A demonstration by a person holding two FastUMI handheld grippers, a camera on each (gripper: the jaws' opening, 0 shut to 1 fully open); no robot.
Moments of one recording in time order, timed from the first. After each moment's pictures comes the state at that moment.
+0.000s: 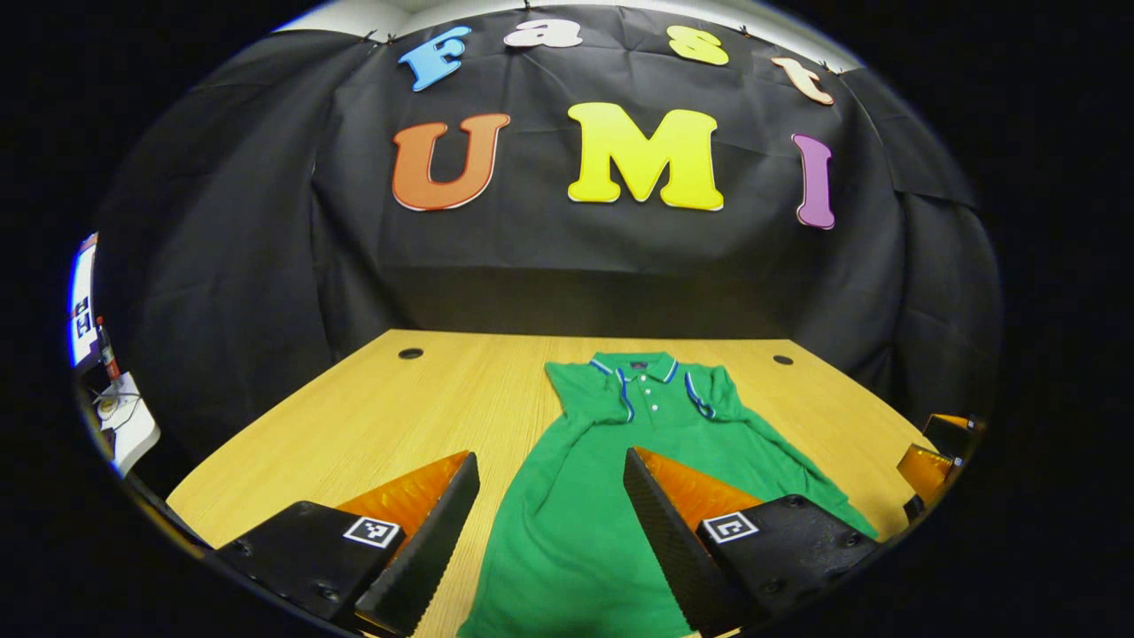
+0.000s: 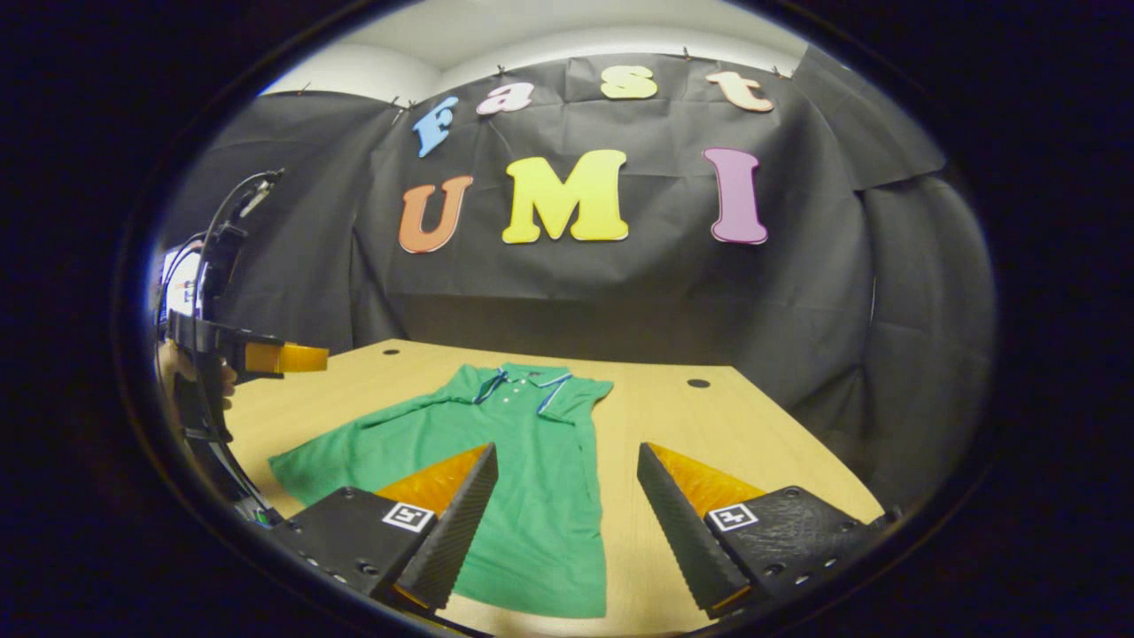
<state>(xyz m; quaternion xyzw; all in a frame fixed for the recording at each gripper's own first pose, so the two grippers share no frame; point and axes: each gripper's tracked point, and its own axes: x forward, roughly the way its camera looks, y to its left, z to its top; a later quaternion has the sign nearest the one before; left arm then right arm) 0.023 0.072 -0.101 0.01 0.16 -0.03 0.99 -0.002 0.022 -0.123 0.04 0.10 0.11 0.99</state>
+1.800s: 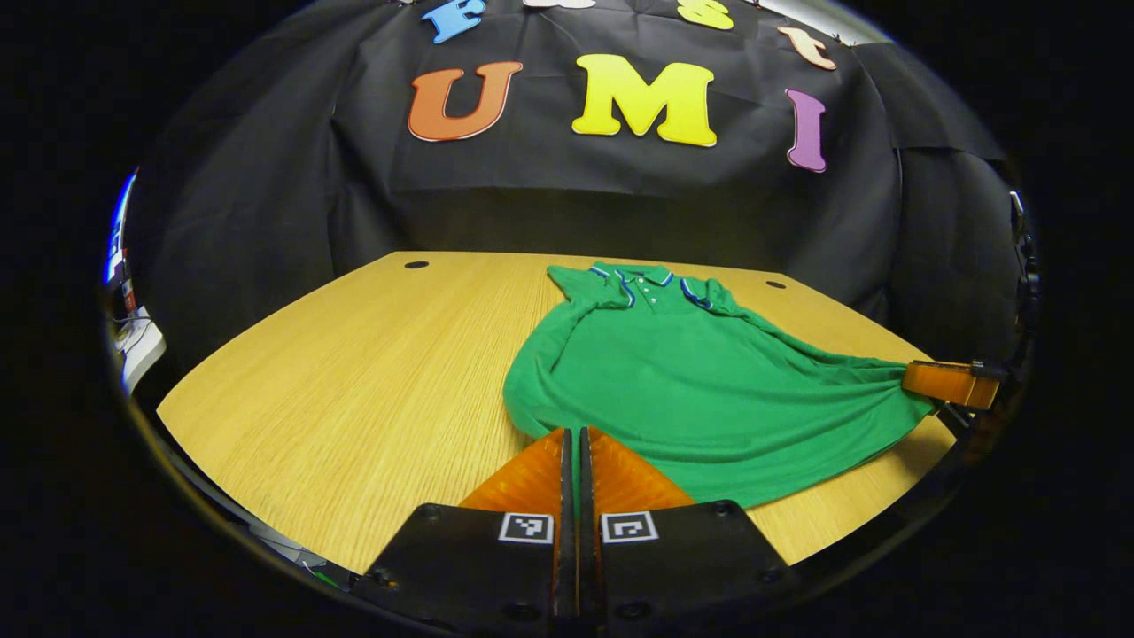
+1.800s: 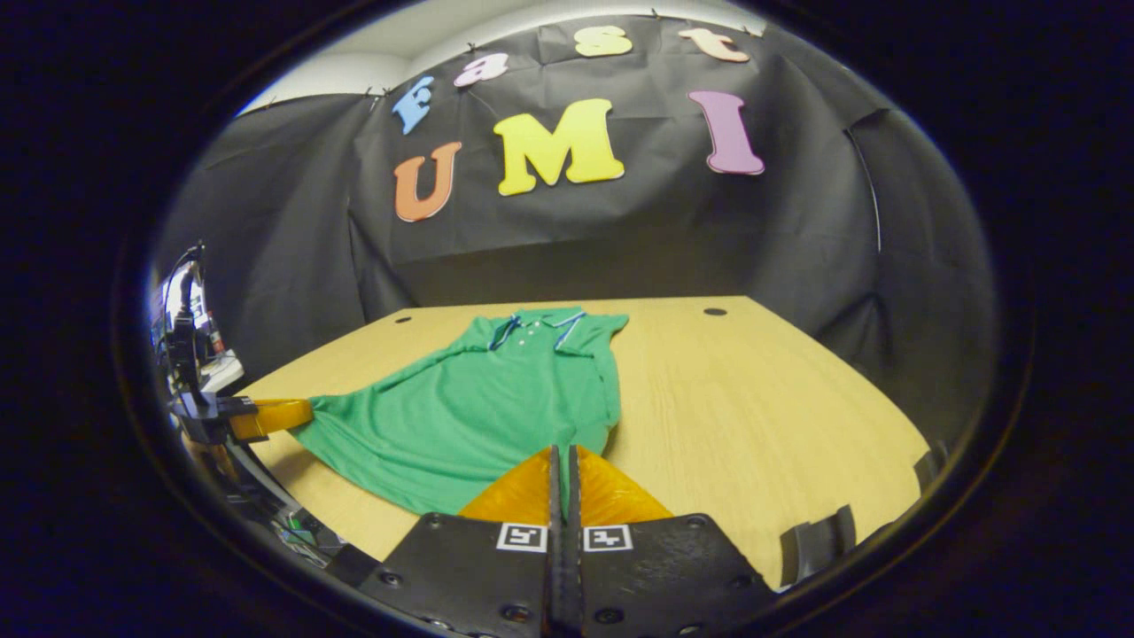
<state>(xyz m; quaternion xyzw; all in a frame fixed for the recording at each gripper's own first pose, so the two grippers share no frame) -0.019 0.061 -0.170 0.00 0.16 -0.09 0.98 -0.013 0.035 -0.165 0.07 0.17 0.12 0.97</state>
